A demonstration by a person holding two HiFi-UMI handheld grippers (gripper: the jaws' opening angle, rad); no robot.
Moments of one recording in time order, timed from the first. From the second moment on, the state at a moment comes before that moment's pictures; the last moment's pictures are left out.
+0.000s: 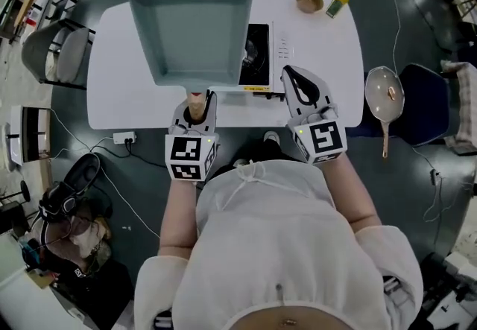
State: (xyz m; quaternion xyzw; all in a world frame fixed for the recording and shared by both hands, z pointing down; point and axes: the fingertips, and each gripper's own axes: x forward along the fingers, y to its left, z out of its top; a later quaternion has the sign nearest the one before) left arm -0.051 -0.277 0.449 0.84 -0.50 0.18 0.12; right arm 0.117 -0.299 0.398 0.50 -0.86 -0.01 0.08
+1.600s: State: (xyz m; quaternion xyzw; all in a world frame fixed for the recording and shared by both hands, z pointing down) left arm 0.000 -0.292 0.618 0.67 -0.38 0.38 0.51; right arm 0.154 -0.389 0.505 0.48 -0.86 0.09 0.16
